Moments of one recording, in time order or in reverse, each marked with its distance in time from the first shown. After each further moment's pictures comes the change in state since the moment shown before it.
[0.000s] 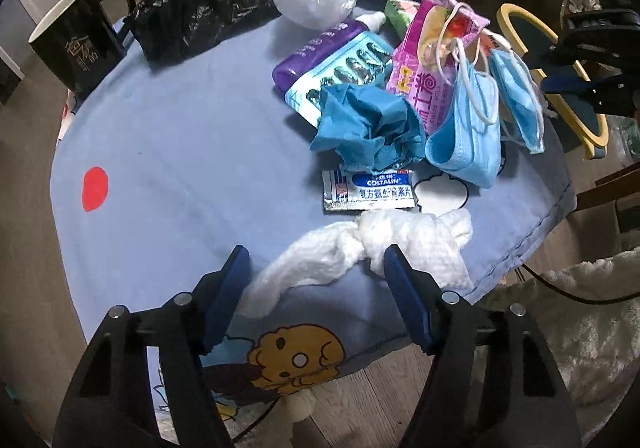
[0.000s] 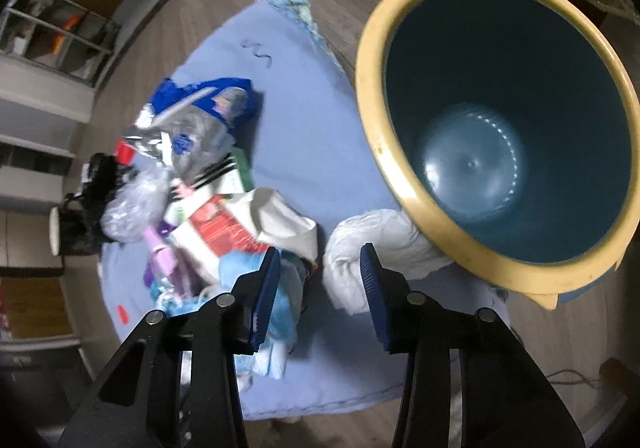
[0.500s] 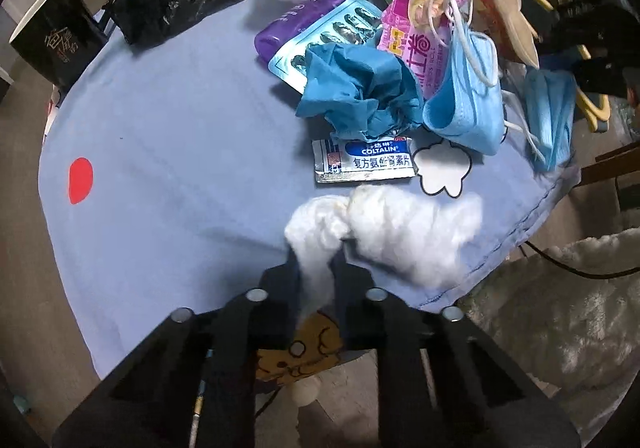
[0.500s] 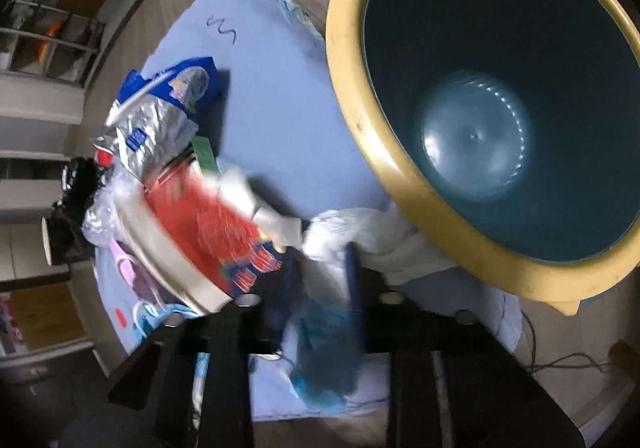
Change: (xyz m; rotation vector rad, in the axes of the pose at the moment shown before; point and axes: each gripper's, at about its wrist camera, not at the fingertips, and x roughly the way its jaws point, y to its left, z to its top) left arm 0.027 -0.009 -0.009 0.035 0.077 -0.012; right arm 0.029 -0.015 0.003 0.054 0.093 0.020
